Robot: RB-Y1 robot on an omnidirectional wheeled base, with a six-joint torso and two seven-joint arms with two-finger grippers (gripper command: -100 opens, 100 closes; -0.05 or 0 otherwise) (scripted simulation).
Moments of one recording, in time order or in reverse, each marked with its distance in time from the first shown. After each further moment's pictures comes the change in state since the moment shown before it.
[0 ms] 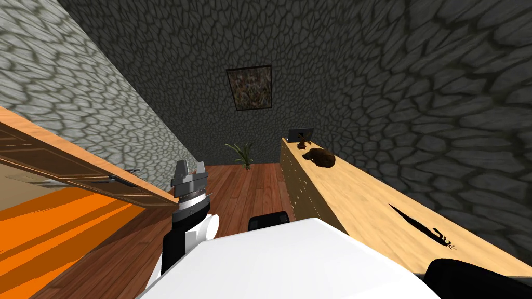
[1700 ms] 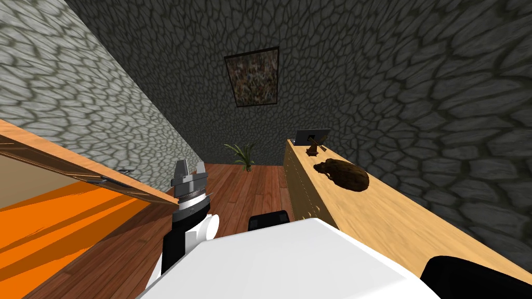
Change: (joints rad) left arm 0.000 0.000 0.000 0.000 0.000 0.000 0.000; right arm -0.048 -0.048 0.111 0.101 -0.004 -0.013 -0.065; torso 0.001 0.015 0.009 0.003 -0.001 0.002
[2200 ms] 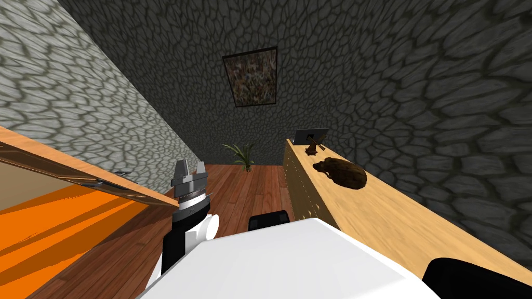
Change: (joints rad) left arm 0.000 0.000 0.000 0.000 0.000 0.000 0.000; right arm 0.035 -0.036 -0.024 -0.003 -0.022 -0.019 0.000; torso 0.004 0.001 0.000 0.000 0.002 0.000
